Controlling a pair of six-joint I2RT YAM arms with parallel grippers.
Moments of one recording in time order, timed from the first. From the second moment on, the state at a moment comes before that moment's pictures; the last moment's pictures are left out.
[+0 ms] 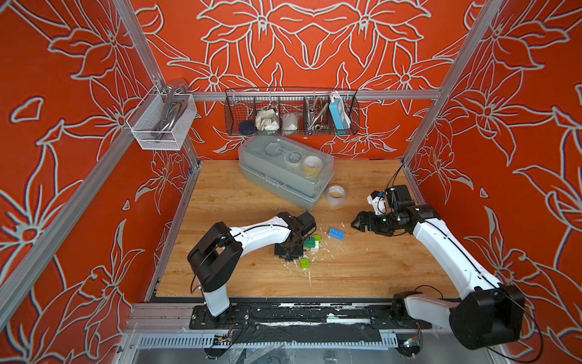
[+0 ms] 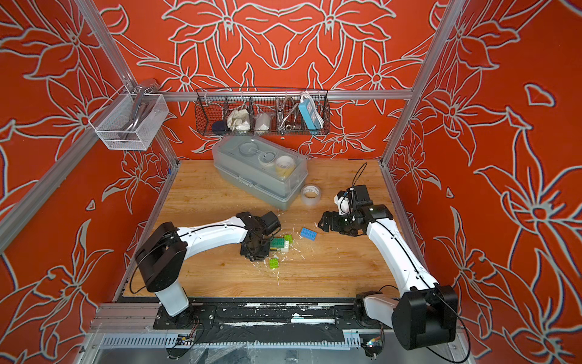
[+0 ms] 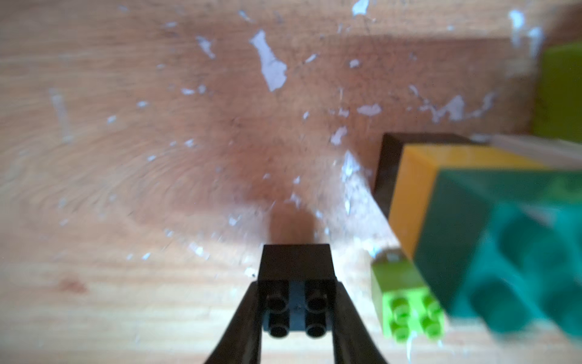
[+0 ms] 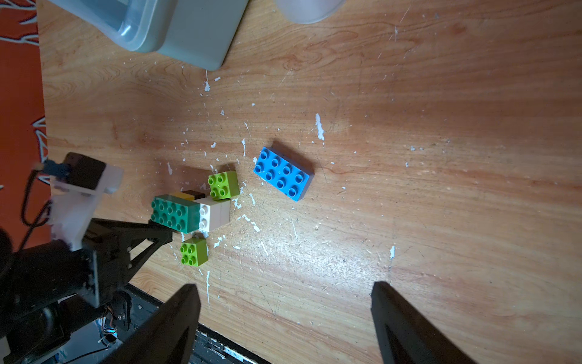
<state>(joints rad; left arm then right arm) -0.80 1.72 1.18 -0.97 -0.03 -0.83 0.18 1.20 1.00 -0.92 -0.39 0.24</state>
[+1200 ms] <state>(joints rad) -0.79 1.98 1.71 -1.27 0.00 -0.74 0.17 1.17 0.98 -0.92 -0.41 0.23</state>
